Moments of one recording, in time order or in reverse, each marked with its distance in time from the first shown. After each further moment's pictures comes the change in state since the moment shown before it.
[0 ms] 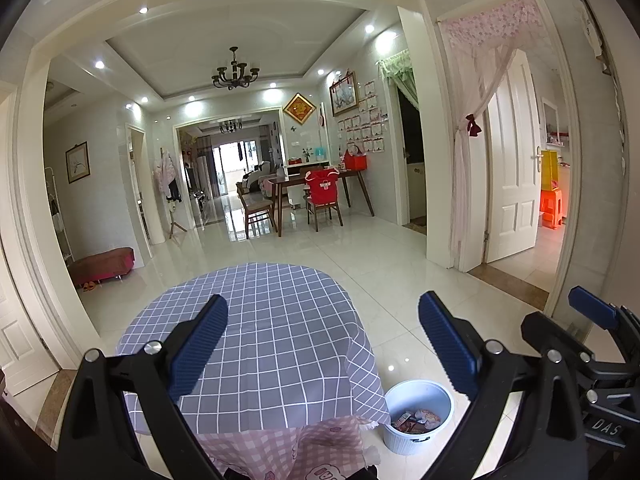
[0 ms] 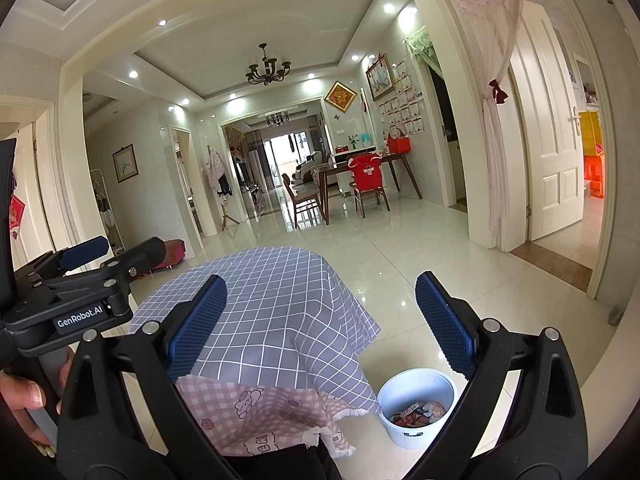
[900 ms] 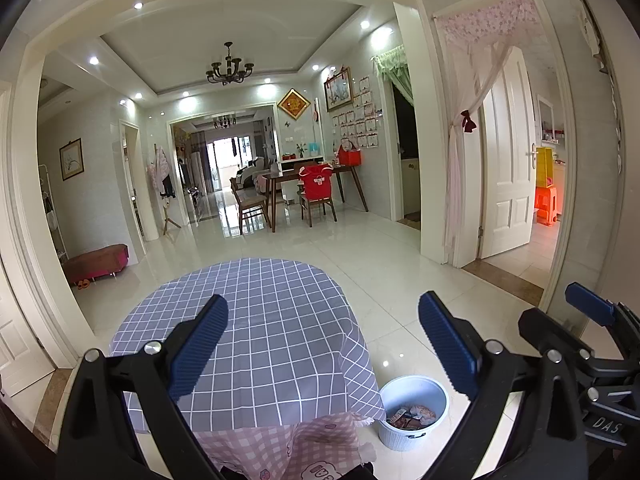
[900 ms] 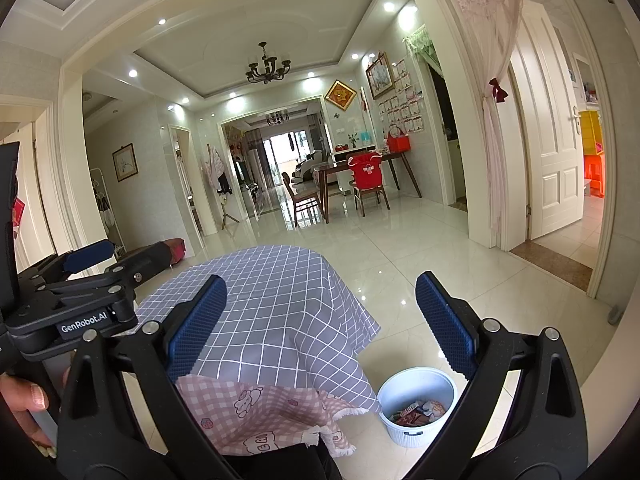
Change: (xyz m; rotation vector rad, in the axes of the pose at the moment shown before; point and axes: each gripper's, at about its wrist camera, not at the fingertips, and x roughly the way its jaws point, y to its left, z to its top) left arm 0.008 -0.006 -0.012 0.000 0.018 -0.025; right arm 0.000 0.001 0.001 0.002 0.002 0.001
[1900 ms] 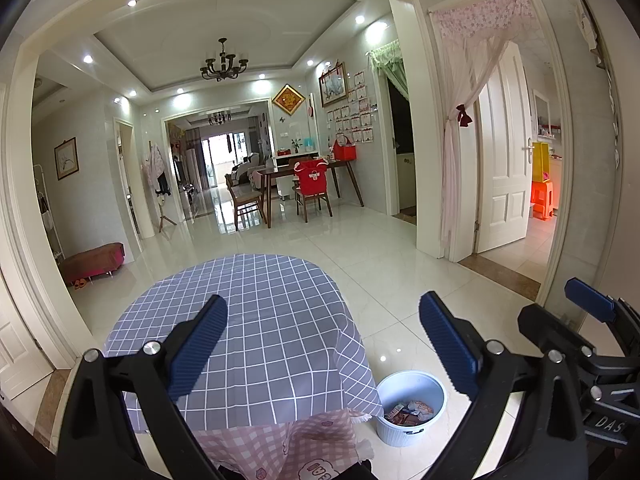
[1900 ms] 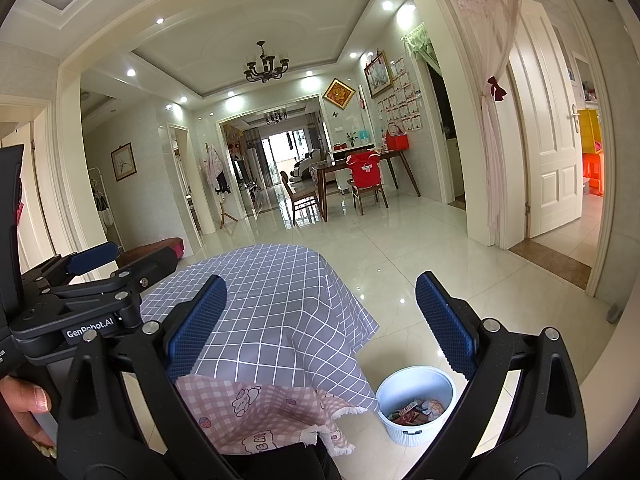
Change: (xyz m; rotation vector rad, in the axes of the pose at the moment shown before) left arm 0.008 0.000 -0.002 0.010 0.016 -0.015; right arm -0.002 0.000 -0.003 0.004 0.003 -0.002
